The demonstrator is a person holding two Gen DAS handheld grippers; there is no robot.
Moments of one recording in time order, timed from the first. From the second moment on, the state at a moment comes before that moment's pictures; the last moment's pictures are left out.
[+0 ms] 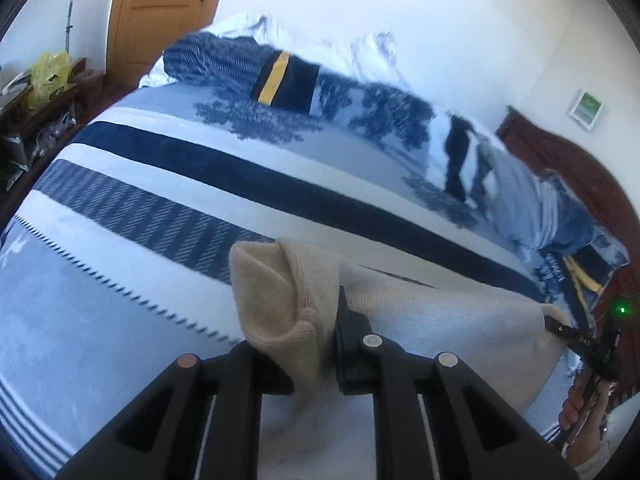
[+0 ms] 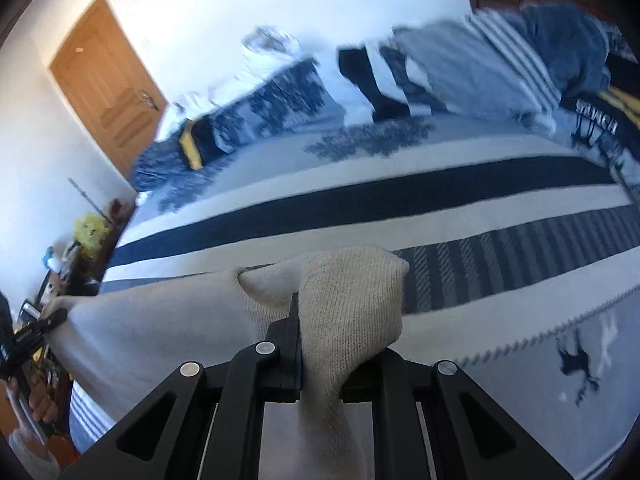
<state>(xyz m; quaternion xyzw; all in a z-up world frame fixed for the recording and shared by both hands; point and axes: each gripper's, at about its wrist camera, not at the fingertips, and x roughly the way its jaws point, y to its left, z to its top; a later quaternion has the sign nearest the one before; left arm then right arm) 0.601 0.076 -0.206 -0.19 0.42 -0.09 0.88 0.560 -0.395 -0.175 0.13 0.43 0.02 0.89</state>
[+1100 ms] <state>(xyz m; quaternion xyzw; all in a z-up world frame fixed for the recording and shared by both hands) 0.456 0.043 -0.366 -0.29 0.58 -0.07 0.76 0.408 -0.372 -0.353 0.37 0.51 0.11 0.77</state>
